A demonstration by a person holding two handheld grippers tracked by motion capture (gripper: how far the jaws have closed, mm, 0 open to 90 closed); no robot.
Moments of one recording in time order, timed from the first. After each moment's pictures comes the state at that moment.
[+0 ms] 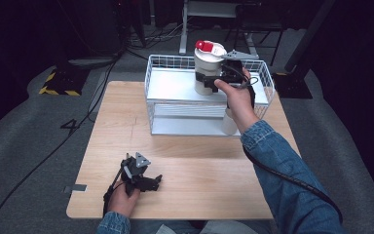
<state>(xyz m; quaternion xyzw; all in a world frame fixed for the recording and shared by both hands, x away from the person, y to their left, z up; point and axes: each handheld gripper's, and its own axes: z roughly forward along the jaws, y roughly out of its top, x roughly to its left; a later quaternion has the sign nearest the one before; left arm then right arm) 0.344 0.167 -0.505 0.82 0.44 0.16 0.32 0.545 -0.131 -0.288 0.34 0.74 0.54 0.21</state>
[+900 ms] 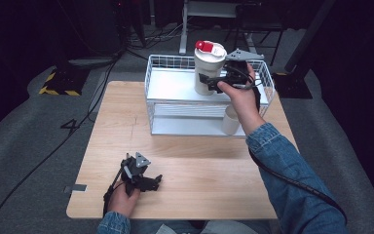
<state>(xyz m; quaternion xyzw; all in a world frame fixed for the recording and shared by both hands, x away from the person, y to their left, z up) 0.344 0.166 -0.505 0.82 0.44 0.16 0.32 0.532 -0.143 -0.276 0.32 0.74 0.54 0.23</state>
